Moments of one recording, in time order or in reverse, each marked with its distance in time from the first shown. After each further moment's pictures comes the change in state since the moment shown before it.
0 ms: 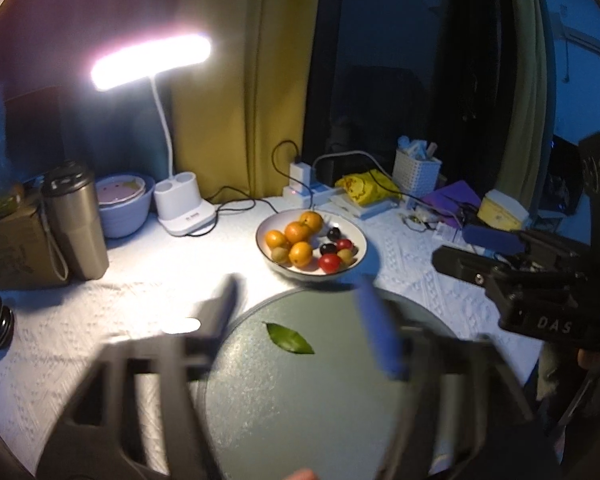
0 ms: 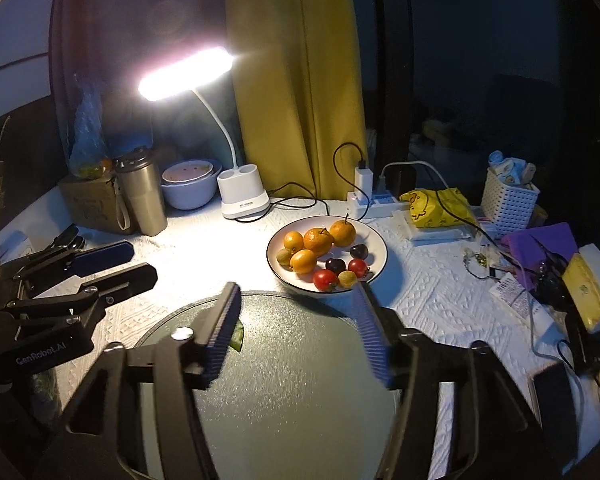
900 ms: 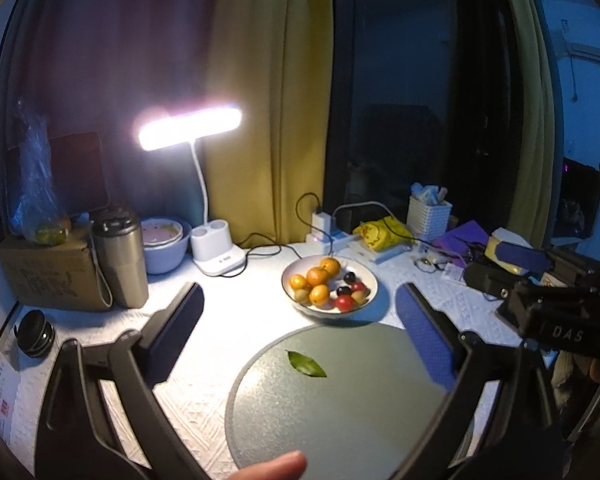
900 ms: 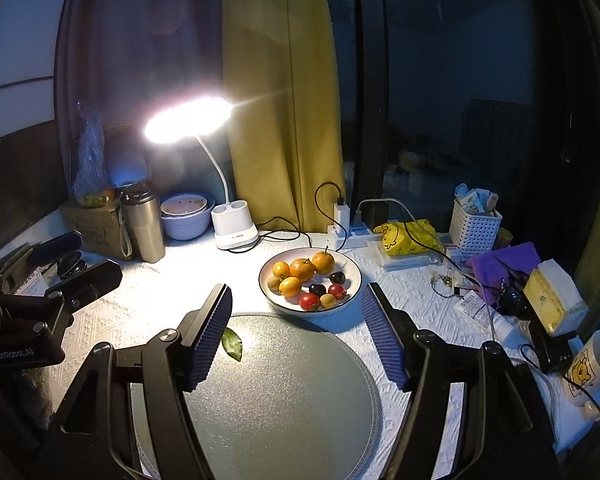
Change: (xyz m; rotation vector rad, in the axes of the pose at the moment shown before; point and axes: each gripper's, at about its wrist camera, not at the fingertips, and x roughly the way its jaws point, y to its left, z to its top) left arm -0.055 -0.007 0.014 0.006 -0.153 0.098; right arm -0.063 0.009 0.006 0.002 -0.108 -0.070
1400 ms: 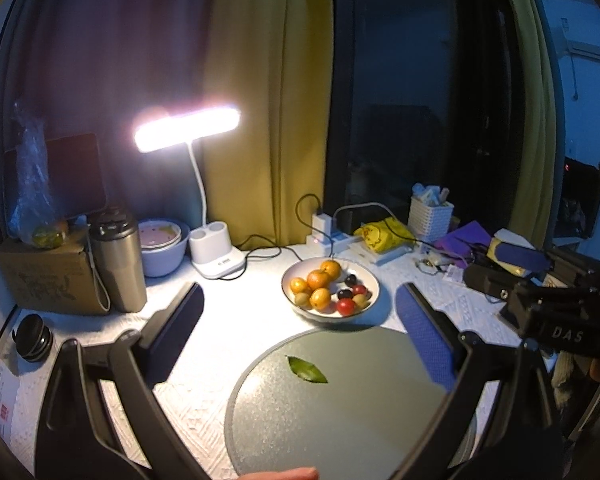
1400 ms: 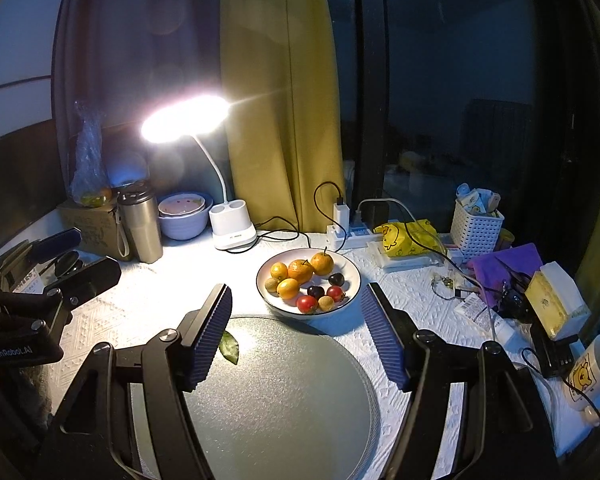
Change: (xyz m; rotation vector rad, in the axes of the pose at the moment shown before) left arm 0.008 -0.002 0.002 0.004 0.000 -0.001; right arm 0.003 -0.001 0.002 0.001 0.002 0.001
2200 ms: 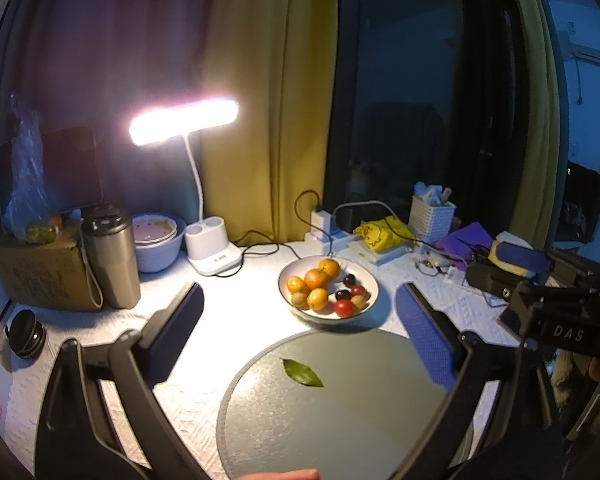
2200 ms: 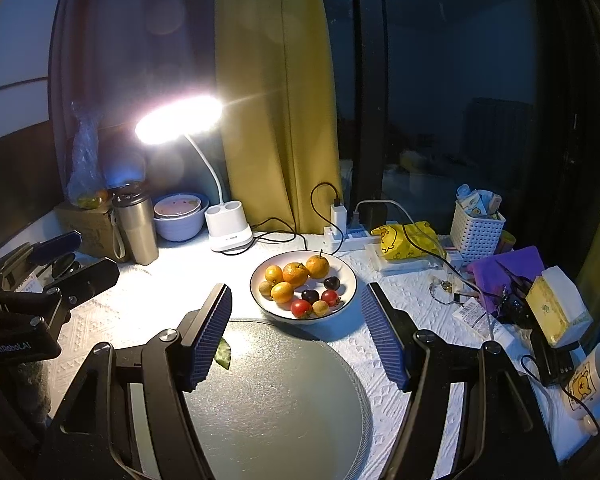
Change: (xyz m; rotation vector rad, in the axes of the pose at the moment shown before) left arm 0.012 -0.001 0.003 -0.020 0.020 -0.002; right arm 0.005 -0.004 0.004 0.001 0.003 0.001
